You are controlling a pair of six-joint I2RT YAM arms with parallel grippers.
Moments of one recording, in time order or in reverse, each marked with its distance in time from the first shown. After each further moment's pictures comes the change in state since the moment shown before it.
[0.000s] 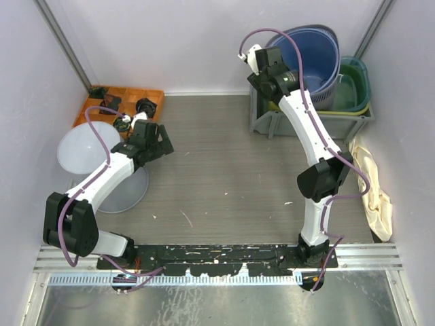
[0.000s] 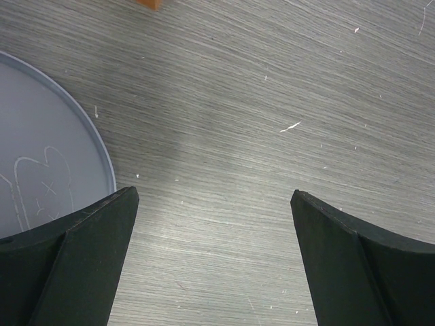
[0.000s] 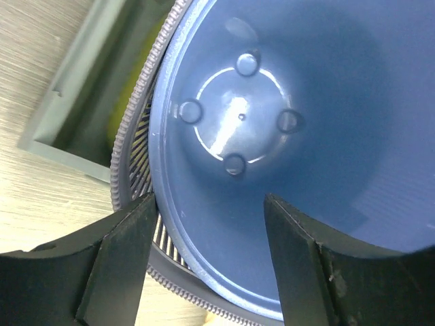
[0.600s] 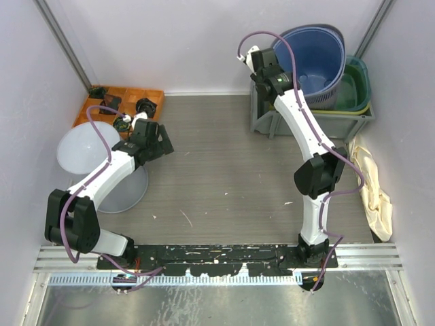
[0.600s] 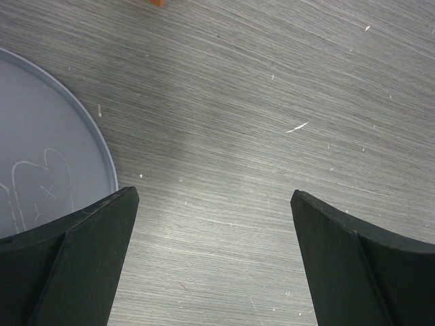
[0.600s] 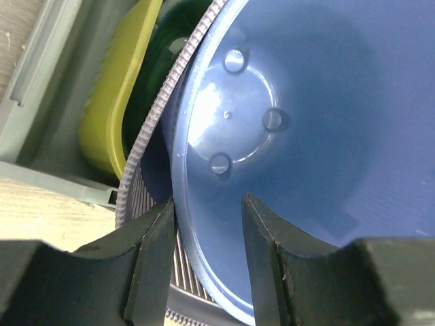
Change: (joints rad) left arm 0.005 0.026 0.012 -0.015 -0.001 0.000; right arm 0.012 0.077 -0.030 0.057 0.170 -0.056
